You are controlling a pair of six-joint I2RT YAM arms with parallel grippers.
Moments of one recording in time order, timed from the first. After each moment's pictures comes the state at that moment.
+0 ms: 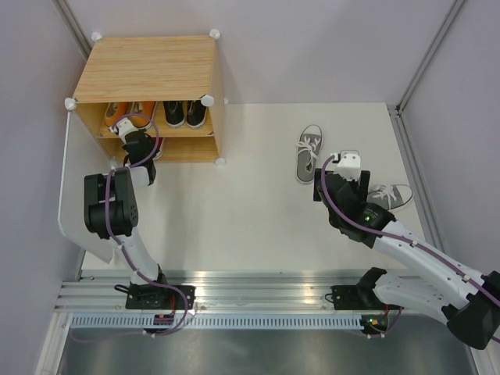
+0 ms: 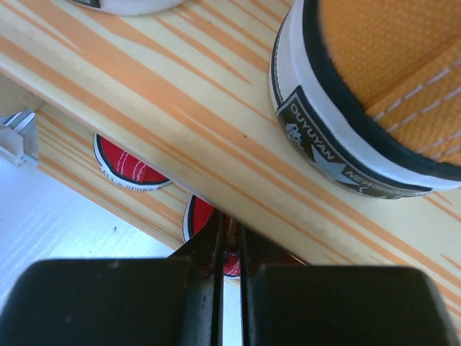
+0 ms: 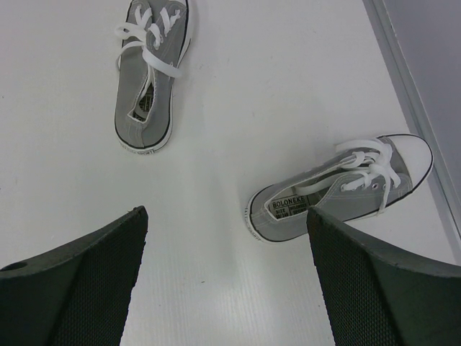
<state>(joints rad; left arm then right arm) 0.16 1.88 1.01 0.52 -0.24 -0.38 0.74 0.98 0.81 -0.47 0.85 0.40</state>
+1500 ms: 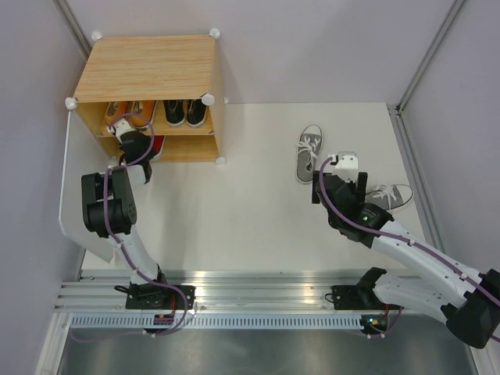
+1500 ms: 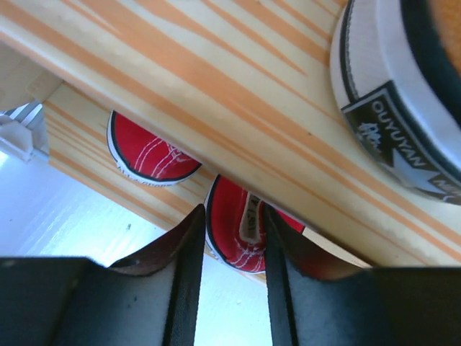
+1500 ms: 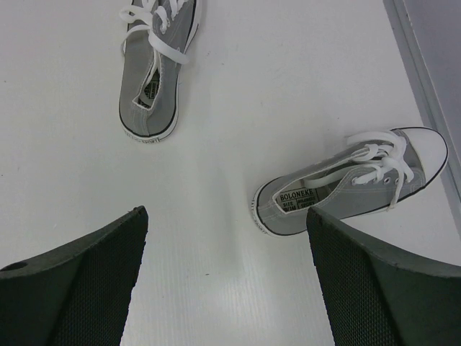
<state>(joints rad) 0.18 1.91 1.04 0.47 -0.17 -0.37 0.74 0.99 0.79 -0.47 0.82 0.41</state>
